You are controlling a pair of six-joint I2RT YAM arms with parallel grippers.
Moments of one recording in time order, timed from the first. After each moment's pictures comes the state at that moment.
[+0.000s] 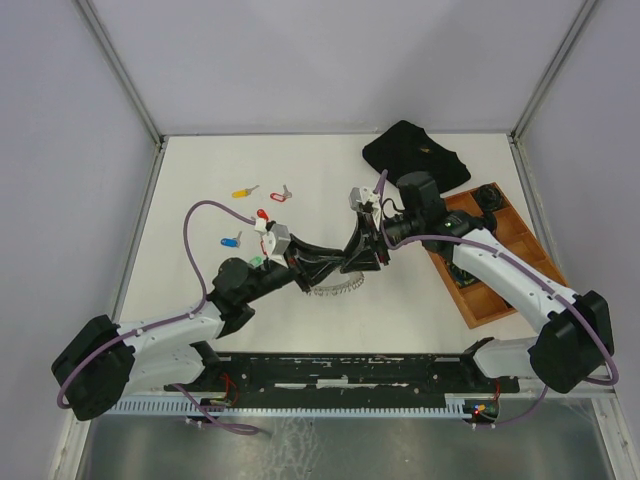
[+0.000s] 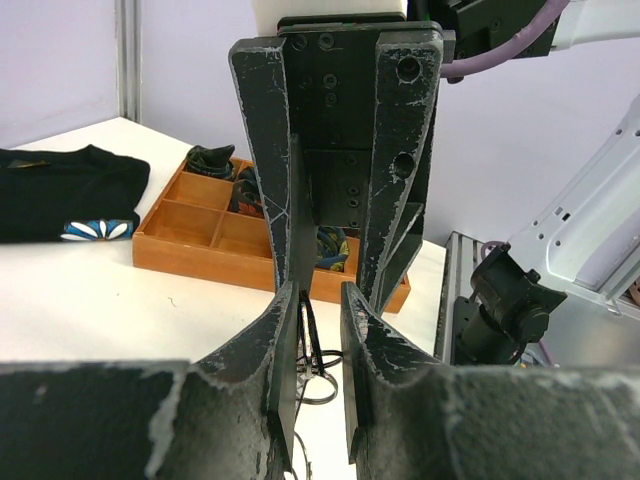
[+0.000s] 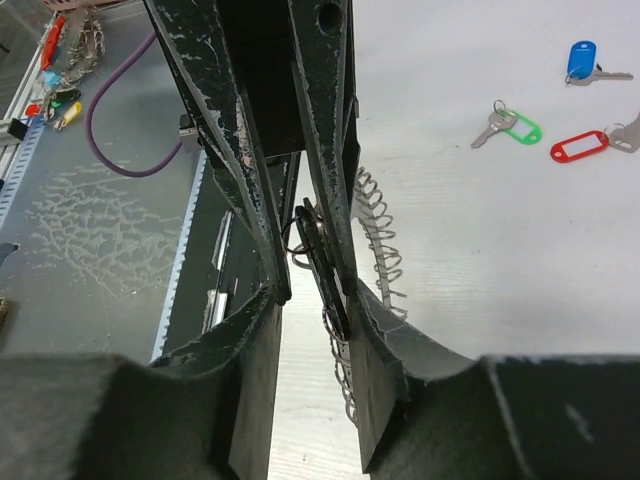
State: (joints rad) left arm -0.83 1.07 0.37 1.00 0.35 -0.35; right arm 0.56 1.32 1.06 -0.37 -1.10 -0.29
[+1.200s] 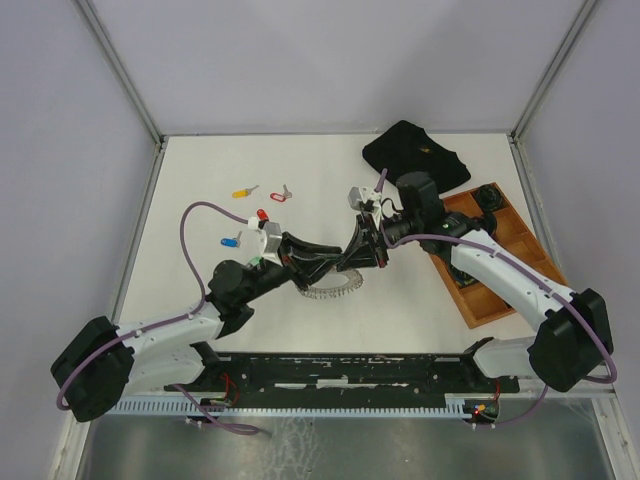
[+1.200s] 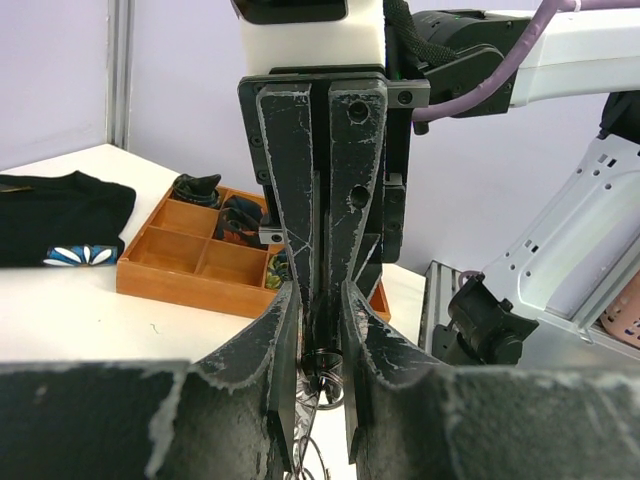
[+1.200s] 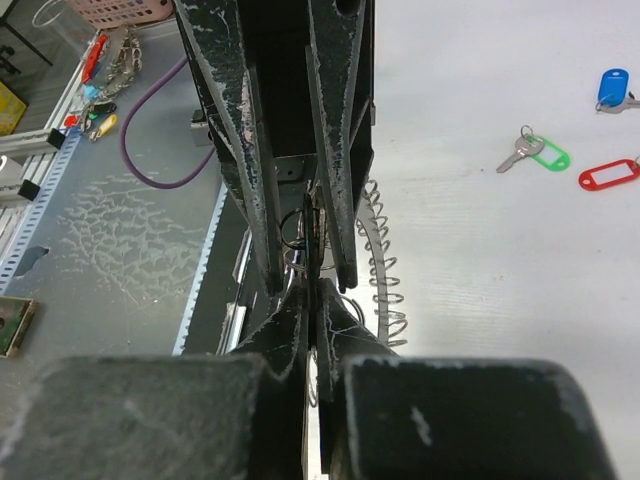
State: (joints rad) left arm -0.83 1.06 0.36 1.07 0.34 -0.42; right arm 0.57 1.33 1.04 -0.27 -1.18 -0.21
